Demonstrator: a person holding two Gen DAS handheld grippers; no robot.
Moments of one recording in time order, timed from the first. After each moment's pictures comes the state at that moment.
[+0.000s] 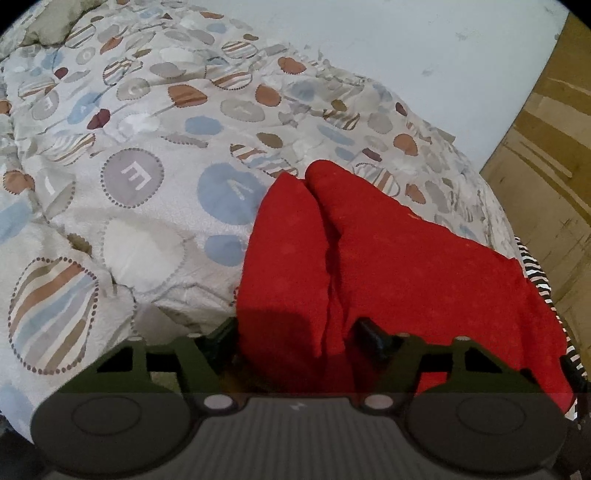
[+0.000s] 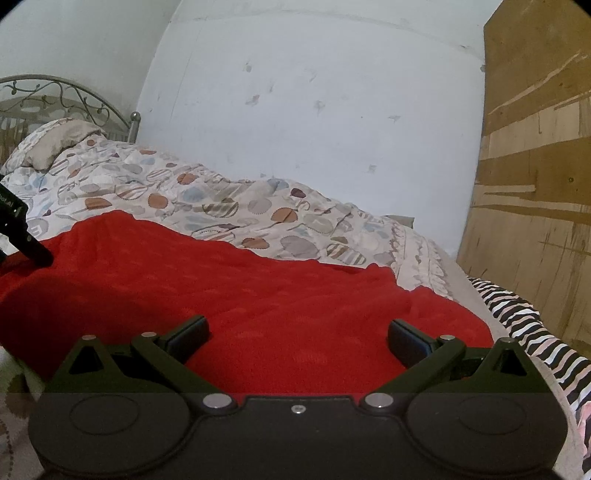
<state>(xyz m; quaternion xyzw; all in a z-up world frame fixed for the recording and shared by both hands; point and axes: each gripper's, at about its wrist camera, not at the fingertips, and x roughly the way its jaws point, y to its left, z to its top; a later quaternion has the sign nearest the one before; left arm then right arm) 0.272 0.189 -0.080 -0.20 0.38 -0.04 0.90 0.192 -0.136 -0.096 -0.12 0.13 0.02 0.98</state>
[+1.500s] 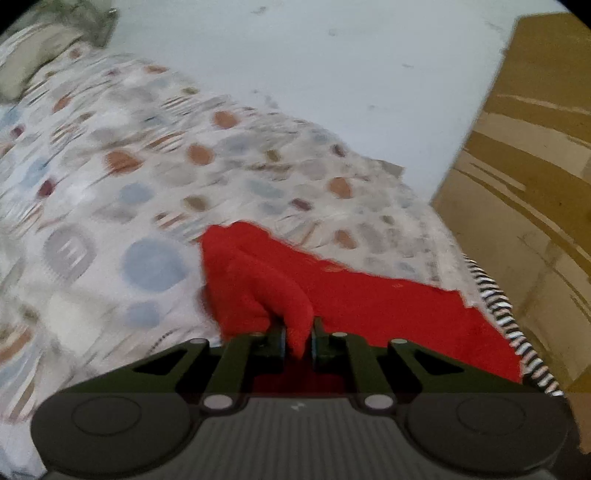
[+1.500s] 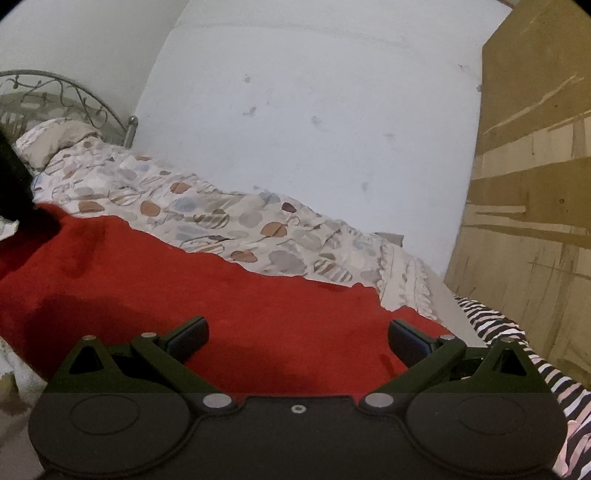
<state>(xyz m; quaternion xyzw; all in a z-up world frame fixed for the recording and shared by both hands) 0.280 0.138 -0.022 -0.18 0.30 -0.11 0.93 0.192 -0.134 -0.086 -0.14 0.10 0.01 0.98</state>
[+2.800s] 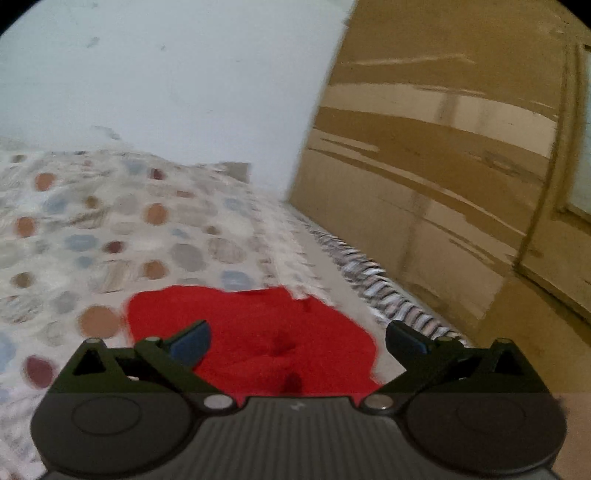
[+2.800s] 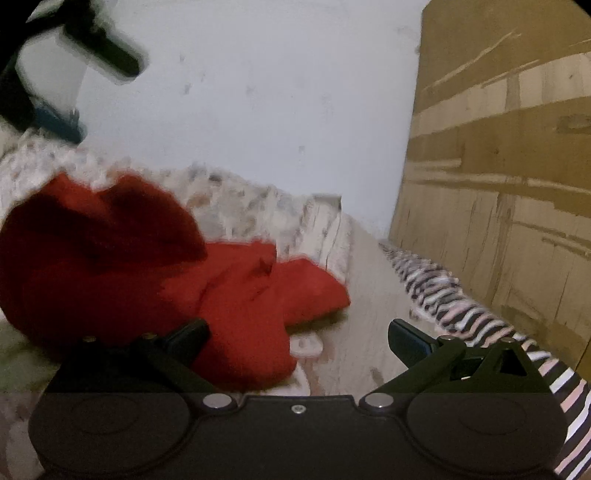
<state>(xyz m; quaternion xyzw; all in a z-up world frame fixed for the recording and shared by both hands) 0.244 0.024 0.034 -0.10 0.24 -0.29 0.92 0.149 -0.211 -0.077 -0.09 0.12 -0.08 0.99</state>
